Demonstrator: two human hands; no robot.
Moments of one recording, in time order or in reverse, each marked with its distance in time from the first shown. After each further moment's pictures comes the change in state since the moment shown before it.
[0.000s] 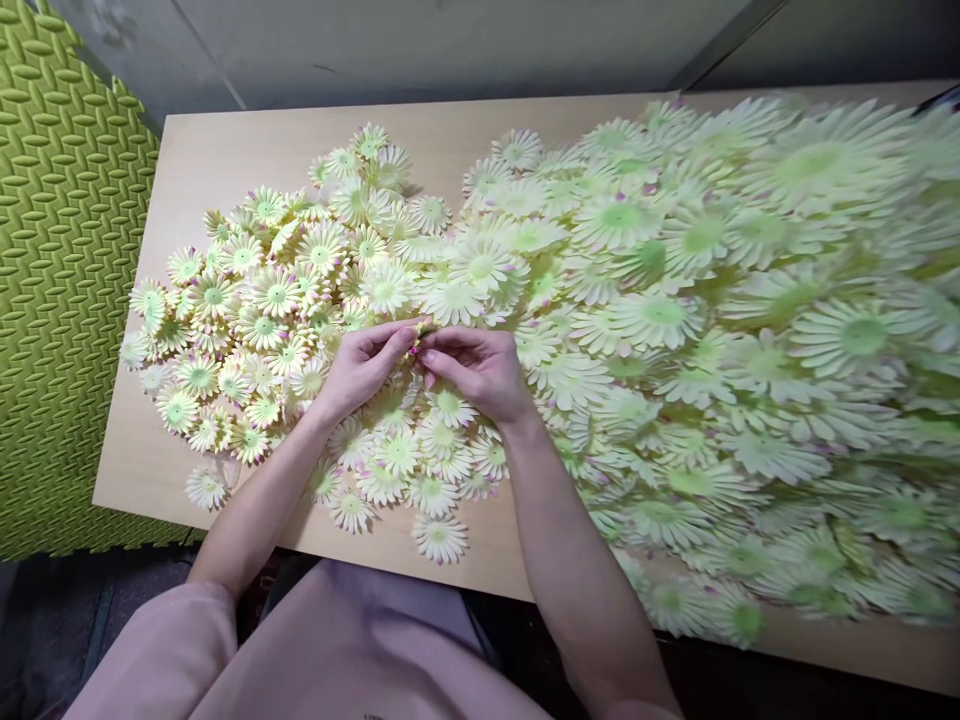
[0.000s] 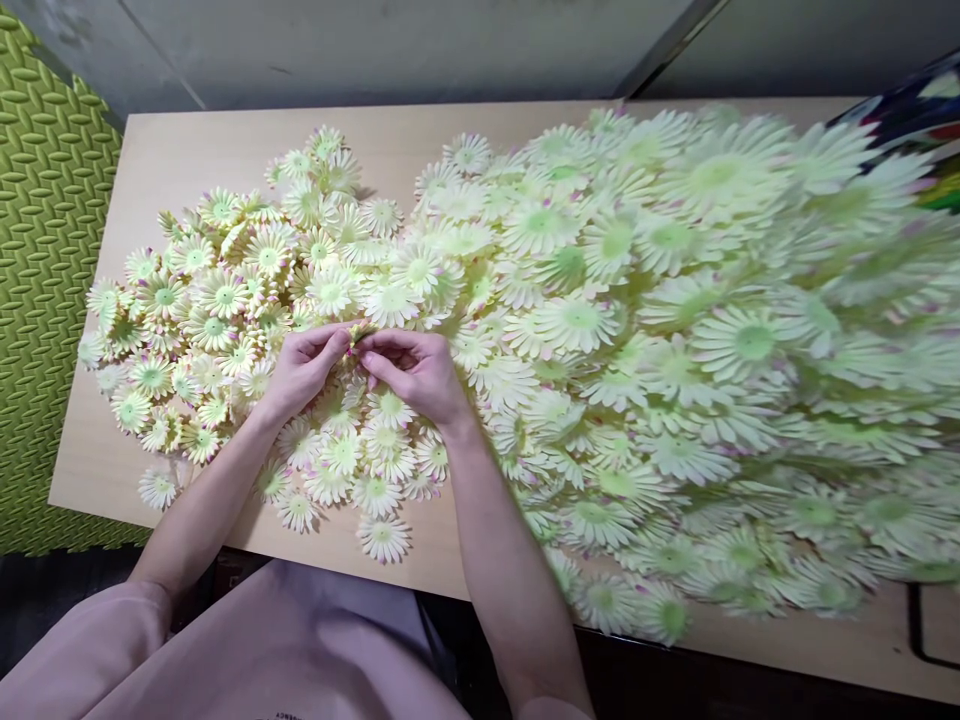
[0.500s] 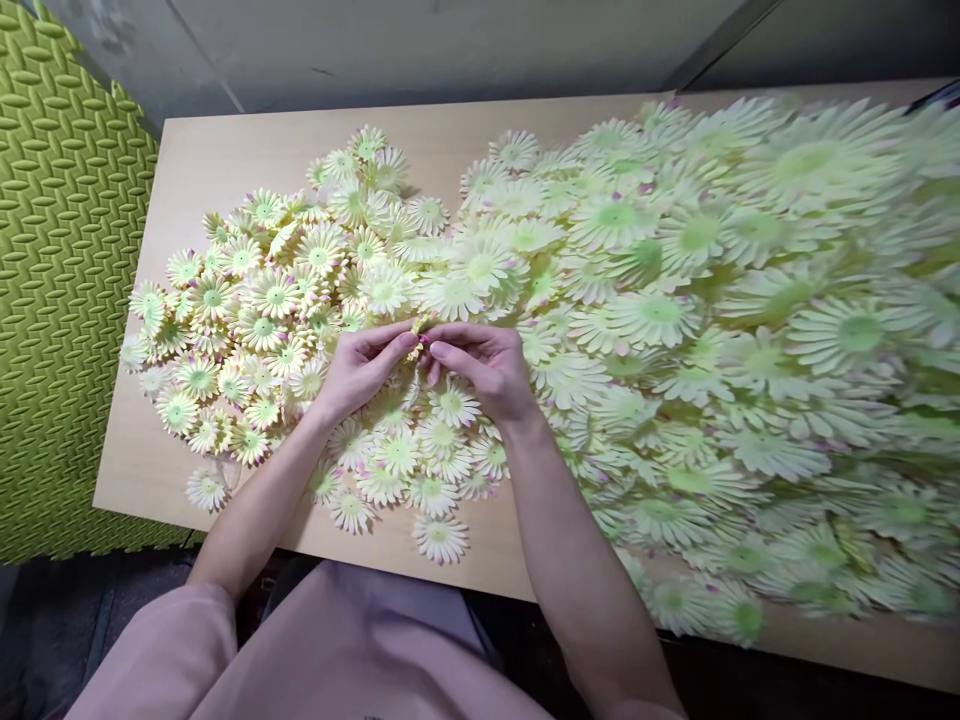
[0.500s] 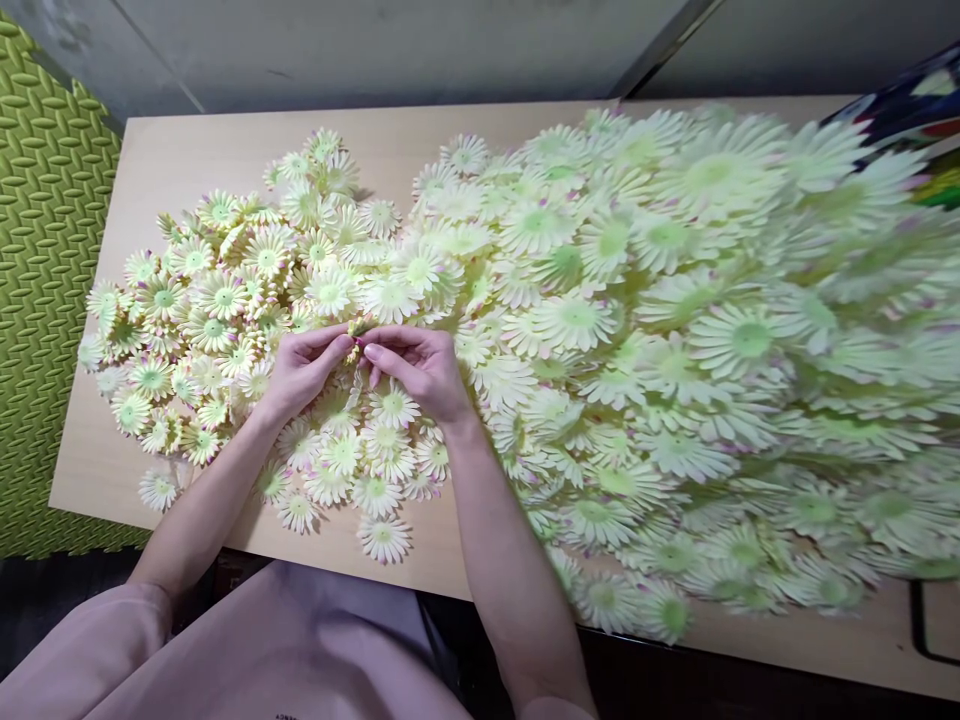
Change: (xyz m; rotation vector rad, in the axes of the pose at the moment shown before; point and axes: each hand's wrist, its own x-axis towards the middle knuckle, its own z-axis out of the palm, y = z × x) left_hand -0.001 -0.002 0.001 -0.011 0.059 0.004; right_hand 0.002 -0.003 0.000 0.092 0.012 -0.024
